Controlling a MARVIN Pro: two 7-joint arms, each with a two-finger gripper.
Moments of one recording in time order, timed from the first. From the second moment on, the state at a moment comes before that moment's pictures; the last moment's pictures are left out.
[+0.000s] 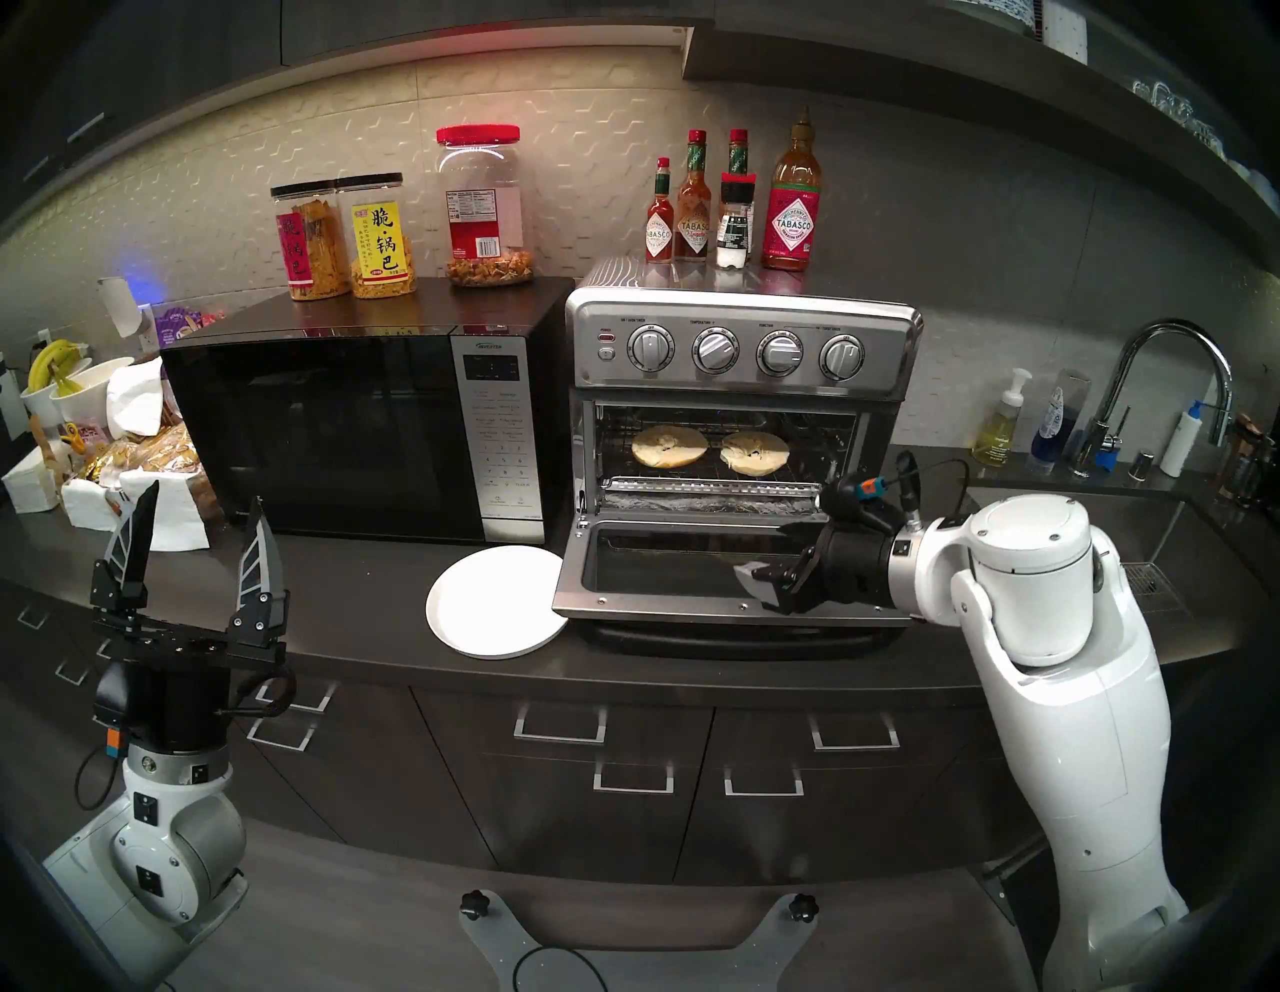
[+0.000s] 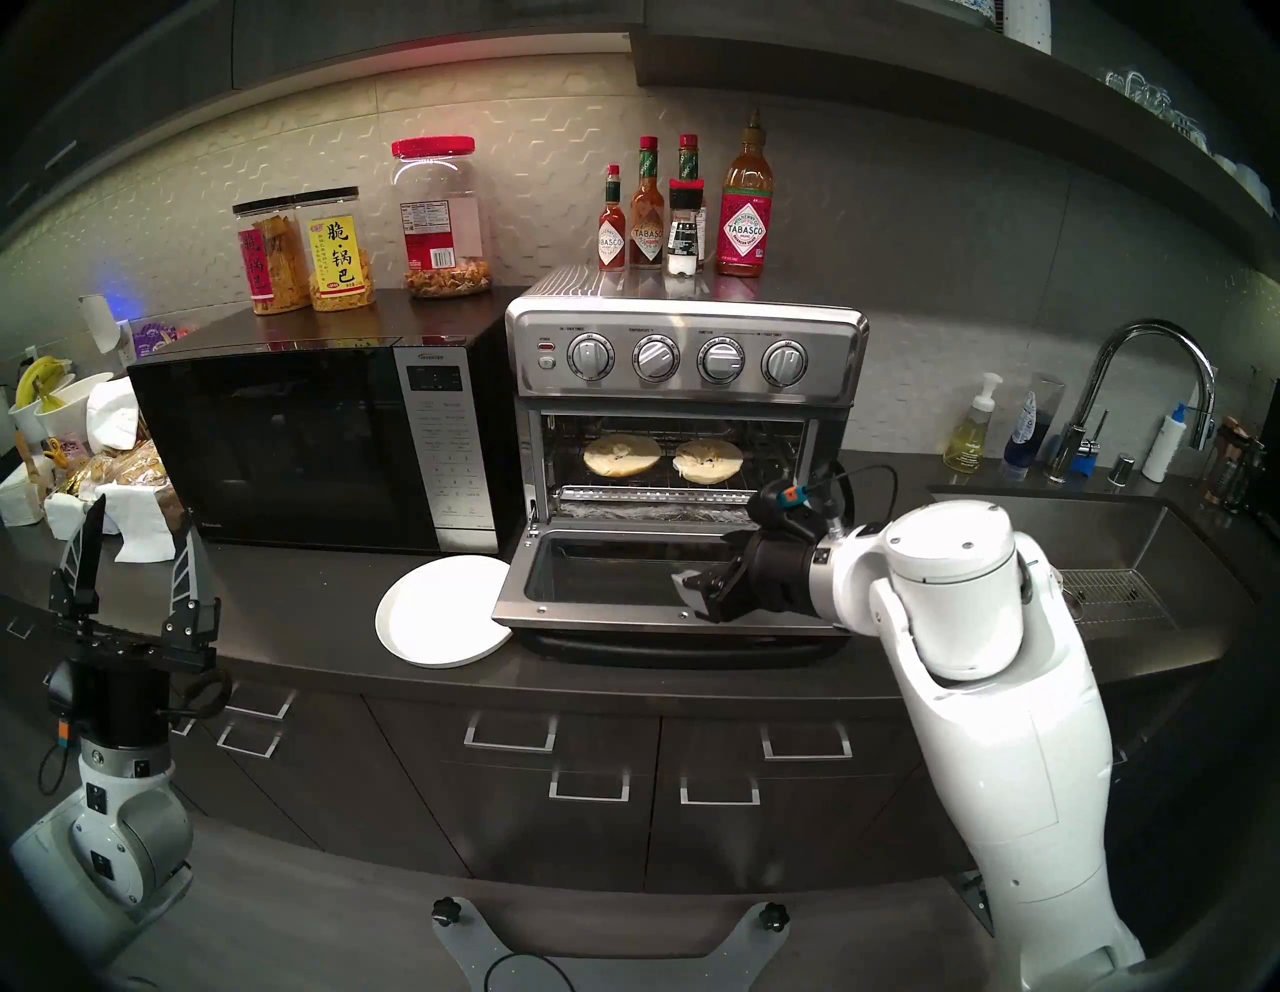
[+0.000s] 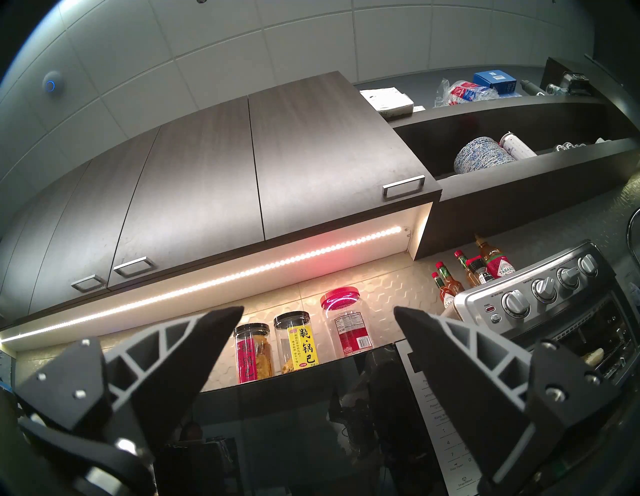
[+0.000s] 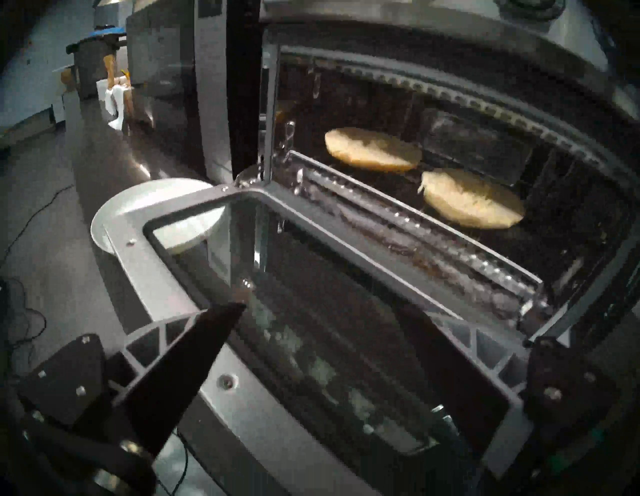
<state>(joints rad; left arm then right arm) 2.45 -0.74 -1.81 -2.11 0.05 -0.95 0.78 -1.50 -1.11 1.50 -2.16 0.01 0.95 0.73</state>
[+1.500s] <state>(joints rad) 2.45 -0.73 -1.81 -2.11 0.06 -0.95 0.79 -1.55 -1.10 1.55 -2.26 0.01 0.95 0.74</state>
